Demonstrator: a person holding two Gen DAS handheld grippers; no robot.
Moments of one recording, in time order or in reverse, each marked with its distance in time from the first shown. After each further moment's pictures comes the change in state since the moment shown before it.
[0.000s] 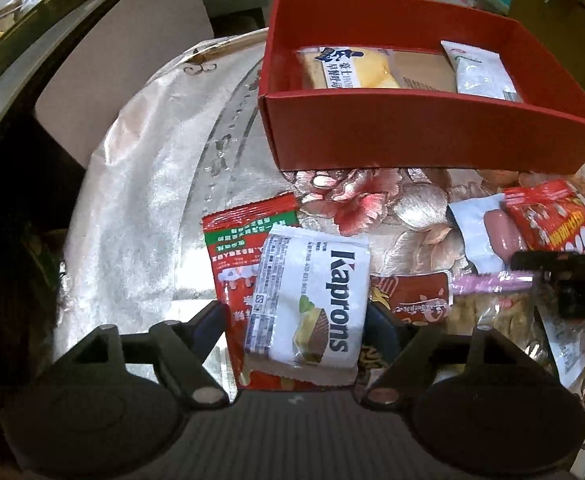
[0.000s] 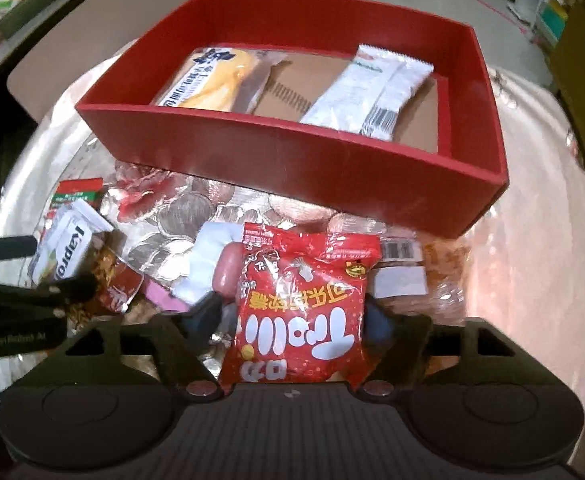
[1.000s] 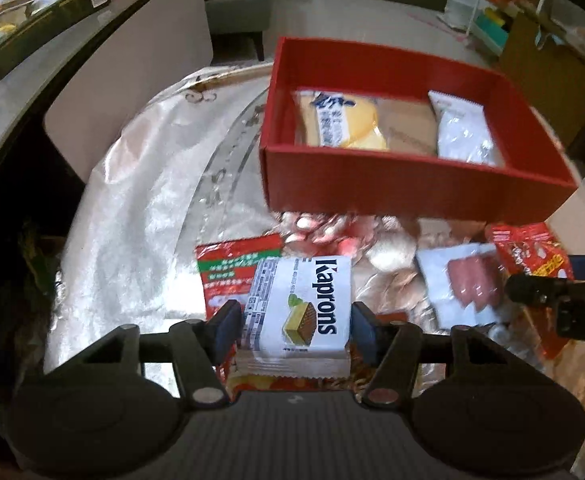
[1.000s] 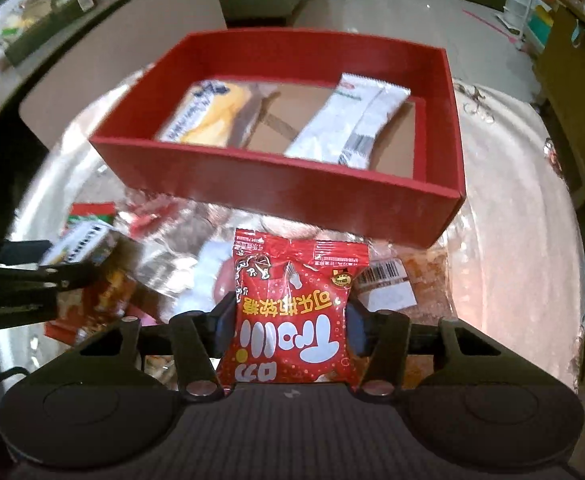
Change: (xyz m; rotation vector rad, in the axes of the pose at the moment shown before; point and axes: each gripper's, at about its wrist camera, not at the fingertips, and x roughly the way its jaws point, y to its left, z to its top) left arm -0.027 0.009 0.012 -0.078 -0.076 -0.101; right arm -0.032 -0.010 -0.001 0.011 -0.087 0.015
